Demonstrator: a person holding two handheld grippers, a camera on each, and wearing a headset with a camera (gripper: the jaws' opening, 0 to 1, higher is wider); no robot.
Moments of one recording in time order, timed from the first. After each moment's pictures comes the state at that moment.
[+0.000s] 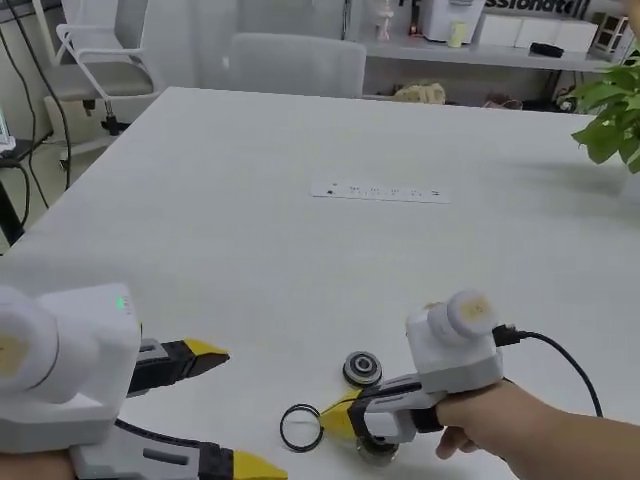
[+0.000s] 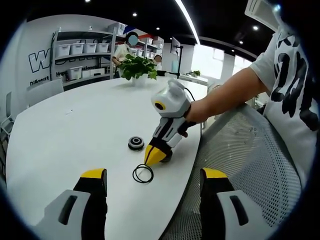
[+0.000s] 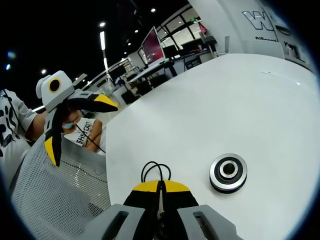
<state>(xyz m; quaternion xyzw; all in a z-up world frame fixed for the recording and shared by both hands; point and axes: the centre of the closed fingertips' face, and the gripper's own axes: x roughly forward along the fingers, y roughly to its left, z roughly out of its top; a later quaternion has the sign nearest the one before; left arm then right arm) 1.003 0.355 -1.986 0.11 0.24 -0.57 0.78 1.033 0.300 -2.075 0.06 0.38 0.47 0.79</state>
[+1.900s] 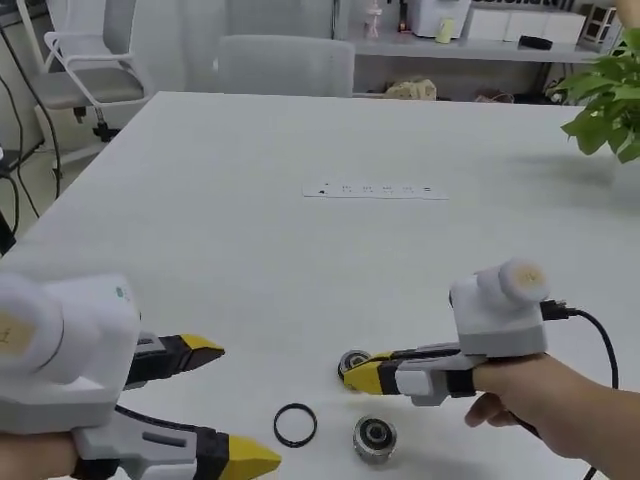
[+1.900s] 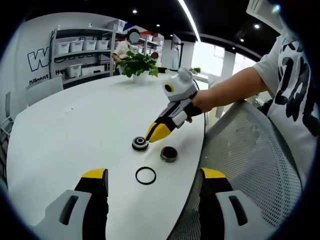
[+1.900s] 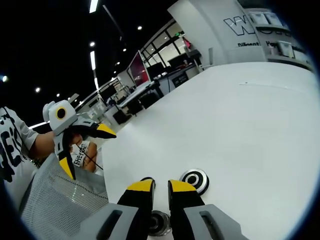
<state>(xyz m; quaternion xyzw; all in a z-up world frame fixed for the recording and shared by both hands) 1.016 0.351 -1.984 0.12 0.25 -0.57 0.77 1.057 0.256 -2.034 0.11 0.33 0.43 0.83</state>
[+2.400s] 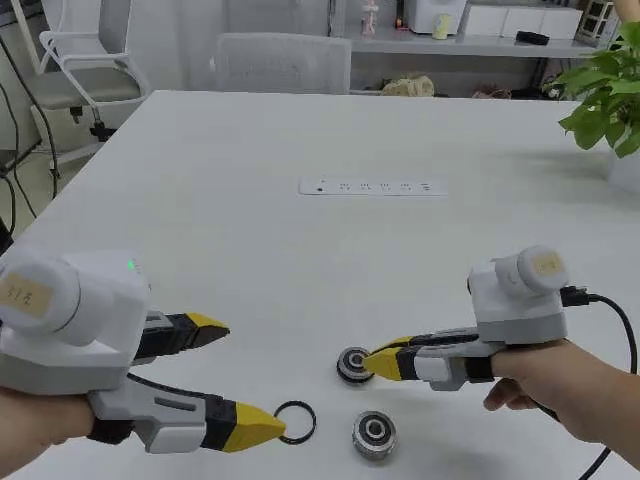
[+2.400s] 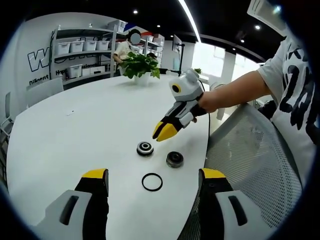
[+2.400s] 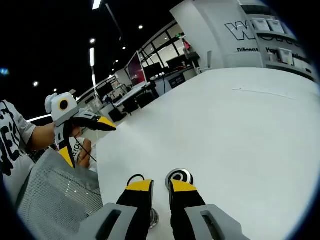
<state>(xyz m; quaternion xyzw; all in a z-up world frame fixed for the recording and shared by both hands) 1.035 0.344 -1.980 0.12 0.25 -0.57 0.77 1.062 0.237 -2.034 0.09 0.33 0.42 0.84</state>
